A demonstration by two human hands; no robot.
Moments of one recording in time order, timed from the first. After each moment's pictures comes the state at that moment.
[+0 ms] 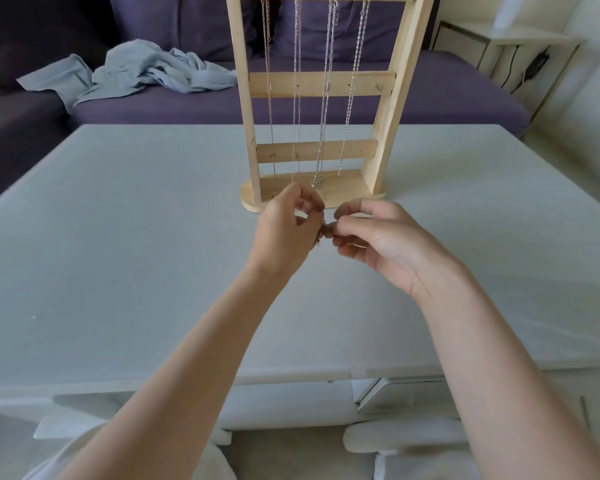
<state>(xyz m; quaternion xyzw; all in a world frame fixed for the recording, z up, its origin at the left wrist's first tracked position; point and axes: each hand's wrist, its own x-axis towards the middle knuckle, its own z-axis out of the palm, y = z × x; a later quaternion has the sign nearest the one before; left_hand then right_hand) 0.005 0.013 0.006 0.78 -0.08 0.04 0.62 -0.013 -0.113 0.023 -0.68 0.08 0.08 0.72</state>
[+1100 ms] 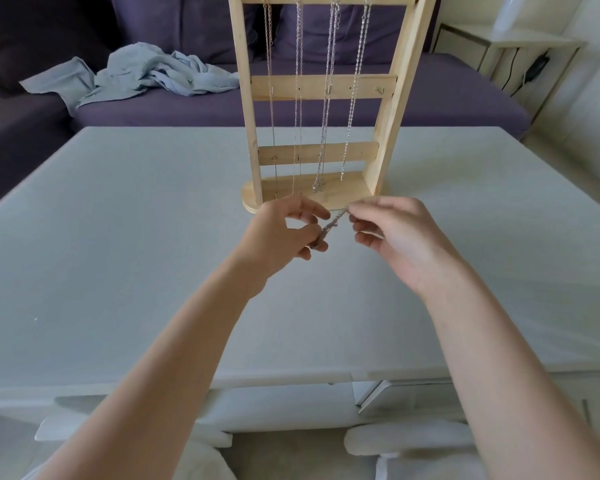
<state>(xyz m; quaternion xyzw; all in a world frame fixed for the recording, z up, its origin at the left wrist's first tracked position) 0.002 0.030 0.014 0.78 -0.09 -0.08 0.62 -0.010 -0.119 0.022 -0.68 0.10 -0.01 0.73</state>
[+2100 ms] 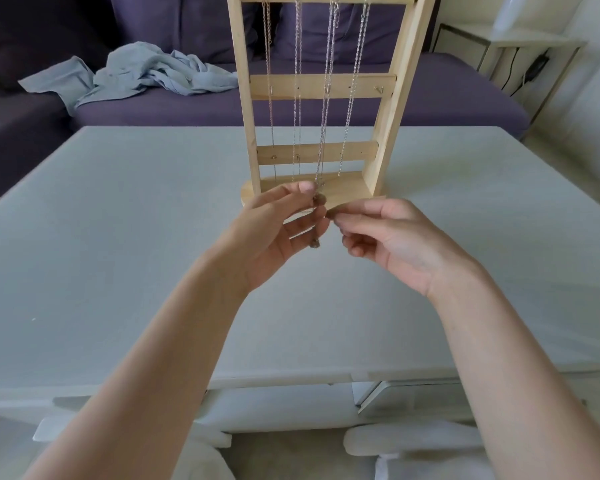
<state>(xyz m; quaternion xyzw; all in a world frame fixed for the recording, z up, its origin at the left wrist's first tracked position) 0.008 0.033 0.024 0.50 -0.02 -0.19 0.85 -0.014 -0.124 0.023 -0.69 0.02 0.08 0.72</state>
